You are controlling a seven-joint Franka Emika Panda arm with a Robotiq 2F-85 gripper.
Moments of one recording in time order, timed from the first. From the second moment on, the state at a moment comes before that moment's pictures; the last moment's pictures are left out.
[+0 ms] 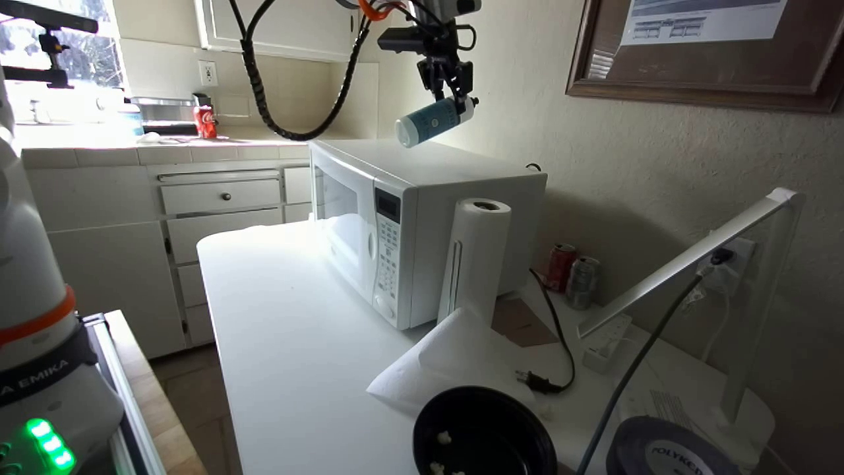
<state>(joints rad) -0.01 0.06 0.00 -1.82 -0.03 2.35 0.10</state>
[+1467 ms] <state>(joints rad) 0.03 -0.09 0.04 -2.13 0.52 2.91 -0.58</state>
